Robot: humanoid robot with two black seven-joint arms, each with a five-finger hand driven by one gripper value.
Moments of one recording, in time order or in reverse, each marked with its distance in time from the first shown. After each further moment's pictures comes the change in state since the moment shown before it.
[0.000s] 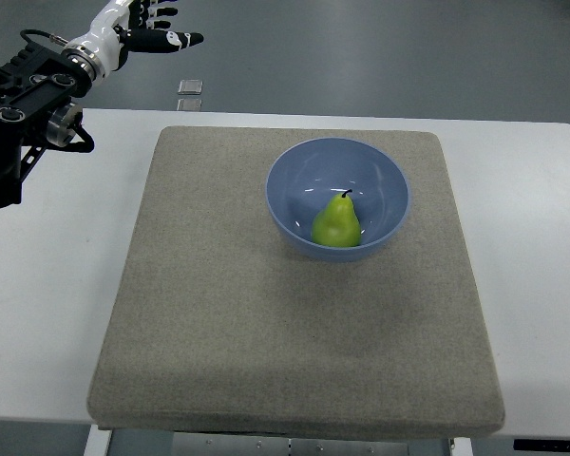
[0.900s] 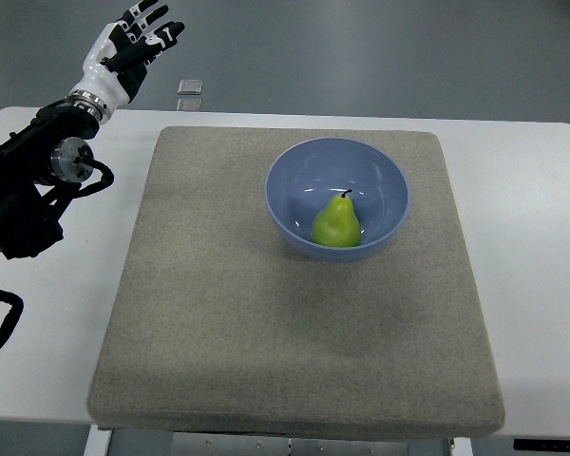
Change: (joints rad) left arm 0.204 -0.083 -0.444 0.012 -0.164 -0.168 -0.046; right arm 0.000 0.000 0.000 0.000 0.000 0.000 0.000
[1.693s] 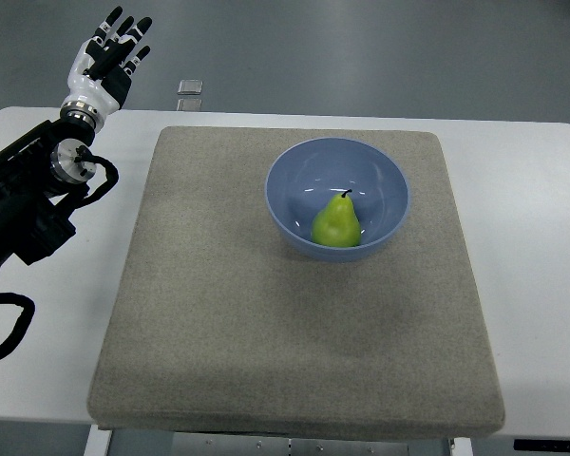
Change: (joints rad) left arm 0.000 -0.034 -0.006 0.082 -0.243 0.034 0.005; right arm 0.000 0.000 0.000 0.000 0.000 0.000 0.001
